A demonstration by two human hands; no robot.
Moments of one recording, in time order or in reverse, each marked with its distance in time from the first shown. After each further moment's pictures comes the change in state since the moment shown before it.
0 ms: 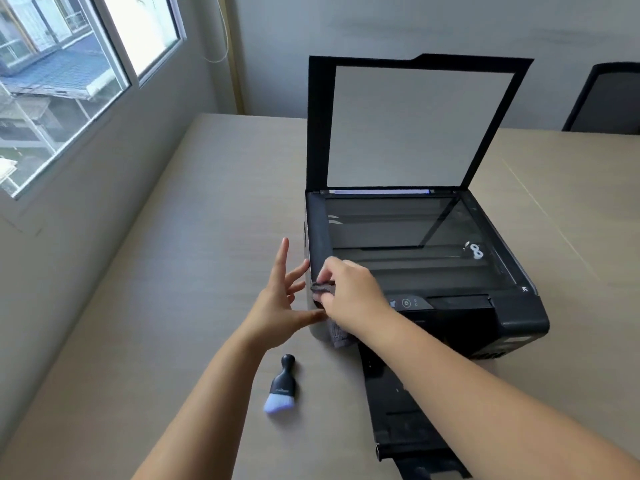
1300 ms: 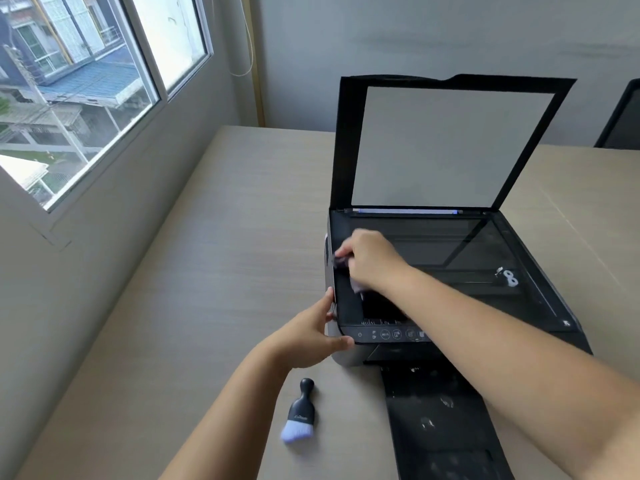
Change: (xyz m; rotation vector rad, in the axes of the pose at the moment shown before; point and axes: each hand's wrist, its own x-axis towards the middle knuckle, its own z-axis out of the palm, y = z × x) left_hand 0.018 0.005 -0.003 0.198 -0.283 -0.146; right_hand 0.108 0.014 -0.017 -0.232 -0.098 -0.084
